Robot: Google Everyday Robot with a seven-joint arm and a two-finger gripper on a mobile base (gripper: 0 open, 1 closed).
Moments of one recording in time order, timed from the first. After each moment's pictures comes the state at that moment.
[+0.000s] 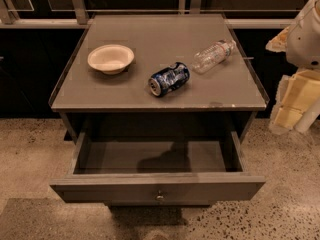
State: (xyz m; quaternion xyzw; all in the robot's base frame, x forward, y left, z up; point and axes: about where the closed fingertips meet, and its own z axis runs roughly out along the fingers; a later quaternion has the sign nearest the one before) arm 0.438 -0.217 0.976 -0.60 0.78 -0.03 0.16
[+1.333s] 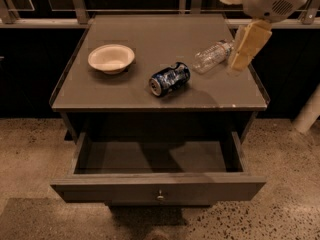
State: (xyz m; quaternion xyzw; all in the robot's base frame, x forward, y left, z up) arm 0.554 -0.156 1.016 -0.67 0.68 -0.01 0.29
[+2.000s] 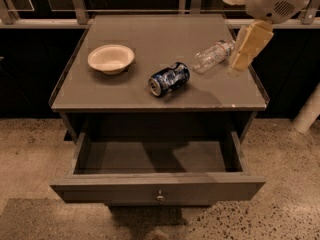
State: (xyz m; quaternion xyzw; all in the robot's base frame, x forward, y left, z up) arm 0.560 -0.160 1.014 -0.67 0.68 -0.01 0.30
